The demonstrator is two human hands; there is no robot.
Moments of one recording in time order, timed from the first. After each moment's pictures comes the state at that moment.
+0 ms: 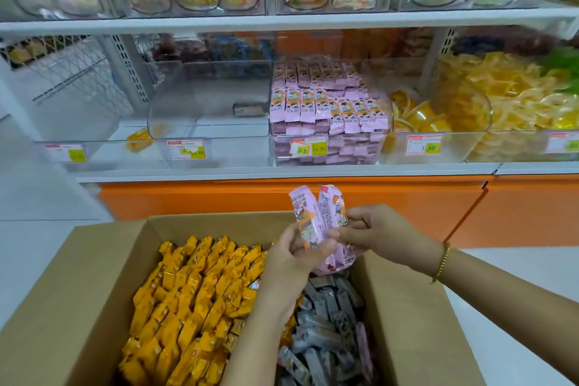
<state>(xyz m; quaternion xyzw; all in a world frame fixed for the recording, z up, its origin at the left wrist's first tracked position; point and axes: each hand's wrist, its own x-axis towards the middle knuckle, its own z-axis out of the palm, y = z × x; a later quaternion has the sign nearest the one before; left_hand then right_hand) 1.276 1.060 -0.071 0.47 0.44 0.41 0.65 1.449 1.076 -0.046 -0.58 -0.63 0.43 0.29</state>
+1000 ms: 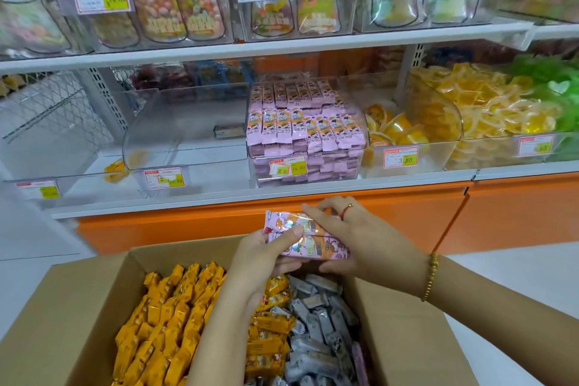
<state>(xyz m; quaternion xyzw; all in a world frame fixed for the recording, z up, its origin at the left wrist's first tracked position) 1.276 1.100 -0.039 0.44 0.49 0.36 0.66 1.456 1.072 -0.021 -0.55 -0.83 0.04 0.08</state>
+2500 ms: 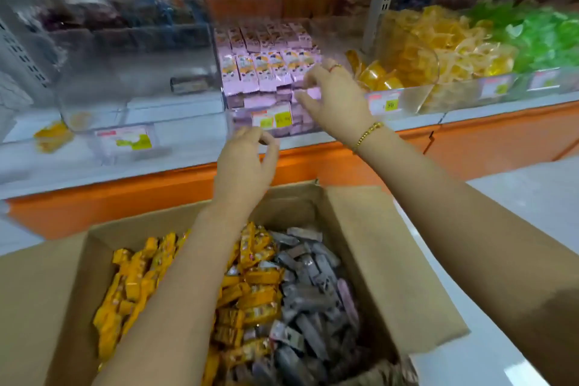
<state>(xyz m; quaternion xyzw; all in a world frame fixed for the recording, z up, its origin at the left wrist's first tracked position) 1.268 1.183 -0.048 0.80 0.41 0.40 0.15 1.446 1.191 0.003 -0.69 -0.66 -0.06 0.28</state>
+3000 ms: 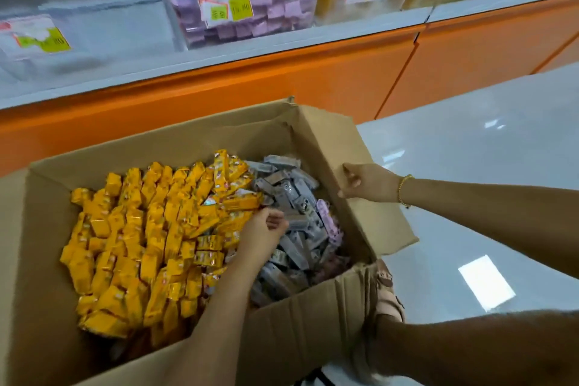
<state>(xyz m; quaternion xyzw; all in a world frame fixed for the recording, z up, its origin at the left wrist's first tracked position) 1.252 1.041 -0.264 0.68 0.53 0.06 0.51 1.499 1.005 -0.206 -0.78 -0.53 0.34 -0.04</state>
